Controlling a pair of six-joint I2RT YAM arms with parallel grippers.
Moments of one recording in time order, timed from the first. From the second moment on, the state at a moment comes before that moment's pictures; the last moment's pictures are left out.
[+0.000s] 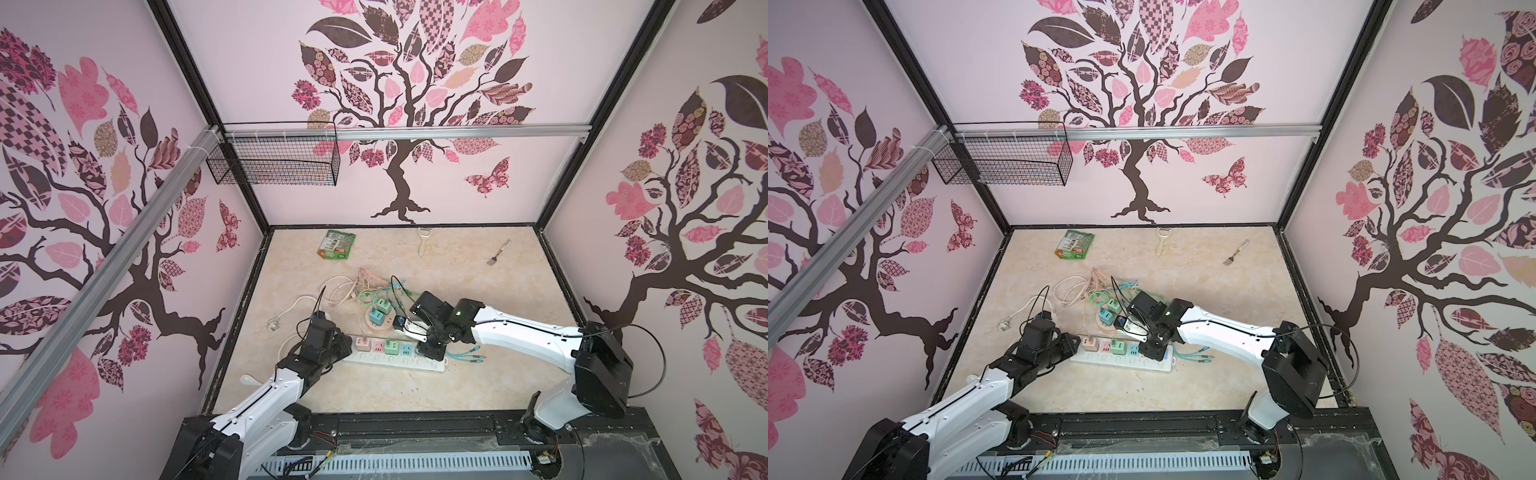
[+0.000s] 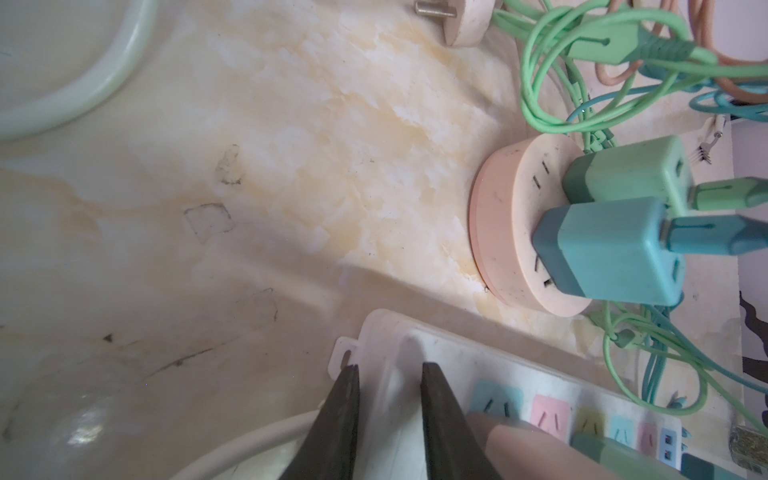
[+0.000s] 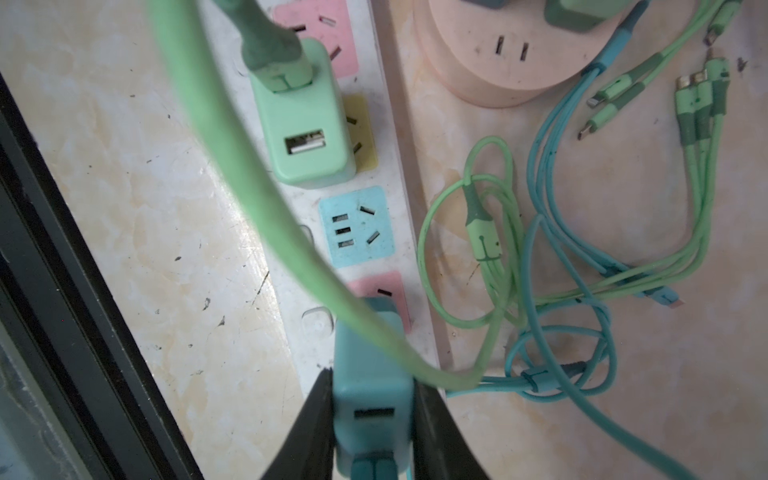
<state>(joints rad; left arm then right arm) -0.40 0.96 0.27 -0.13 0.06 -0.77 0.94 1.56 1.11 -0.78 -0.03 -0.30</state>
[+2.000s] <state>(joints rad) -0.37 0.81 0.28 -0.28 0.08 -0.76 1.02 1.66 1.17 -0.80 0.08 -0.33</state>
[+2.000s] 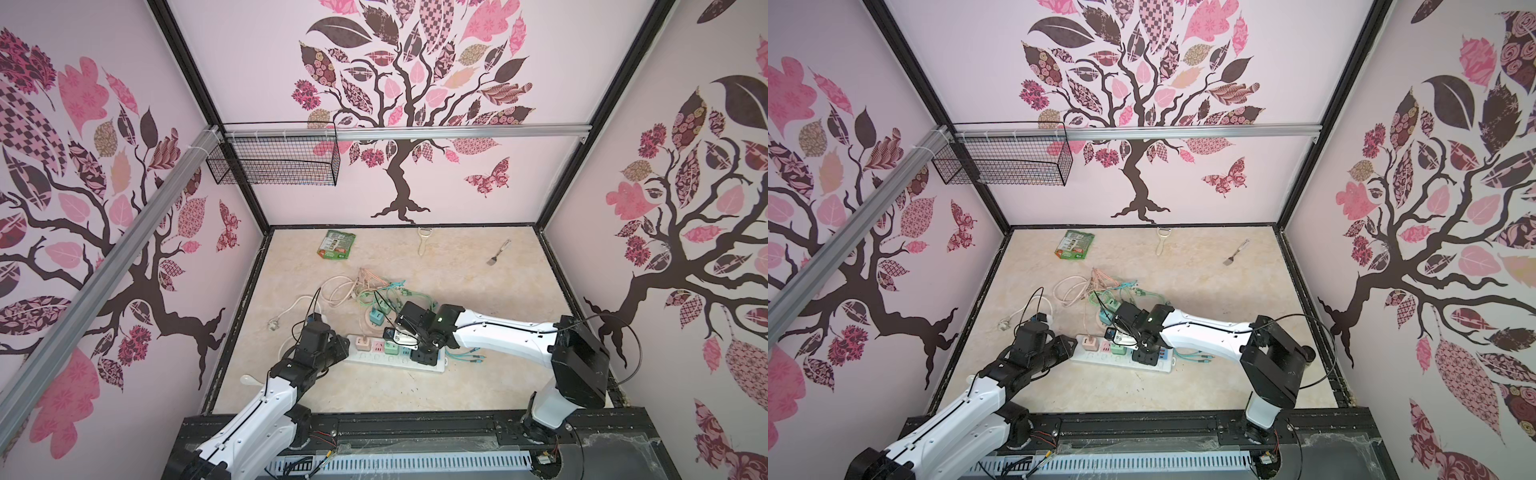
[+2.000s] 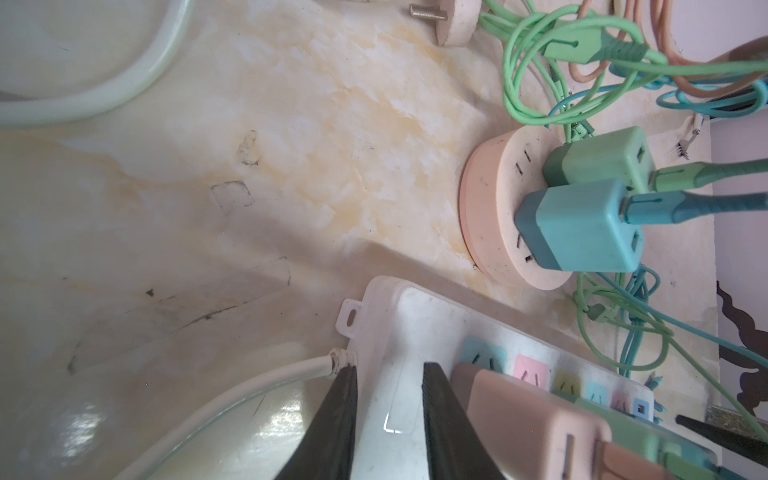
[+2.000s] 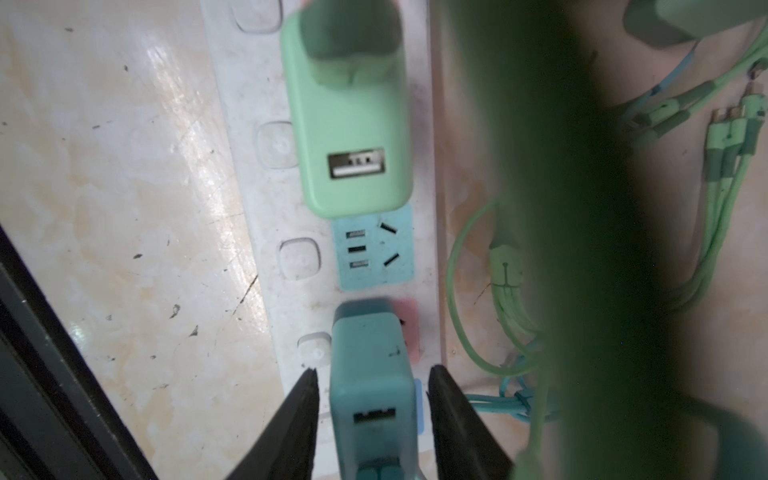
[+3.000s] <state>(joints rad) -0.37 0.87 0.57 -0.40 -0.08 -0.61 1.01 1.19 0.93 -0.66 0.14 -0.05</state>
